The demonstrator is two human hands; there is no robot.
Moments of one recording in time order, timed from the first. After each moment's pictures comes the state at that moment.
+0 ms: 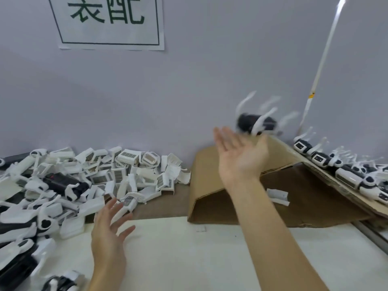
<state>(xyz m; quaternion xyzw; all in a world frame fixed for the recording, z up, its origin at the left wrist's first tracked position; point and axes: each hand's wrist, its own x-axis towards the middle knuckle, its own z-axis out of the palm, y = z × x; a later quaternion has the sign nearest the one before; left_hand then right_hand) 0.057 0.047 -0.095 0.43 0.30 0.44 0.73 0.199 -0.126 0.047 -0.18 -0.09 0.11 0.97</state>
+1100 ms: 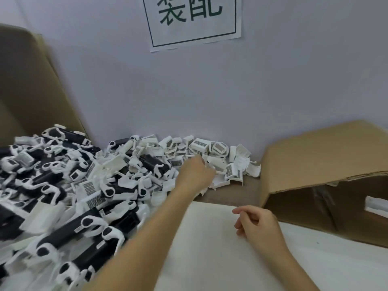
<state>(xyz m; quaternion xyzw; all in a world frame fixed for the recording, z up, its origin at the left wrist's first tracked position) 0.090 0.078 -0.008 0.86 0.37 0.18 0.29 0.134 -0.092 -0.105 -0.74 -0.25 0.15 0.60</state>
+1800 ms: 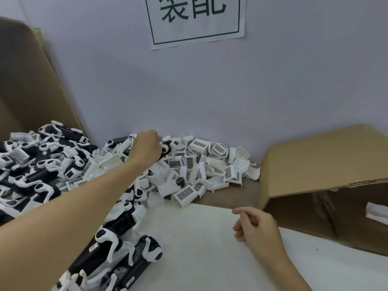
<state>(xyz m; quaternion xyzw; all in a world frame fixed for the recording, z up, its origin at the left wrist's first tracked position) 0.060 0.198 0.024 0.88 0.36 0.31 0.09 0.140 -0.089 -0.113 -0.72 -0.26 0.15 0.62</state>
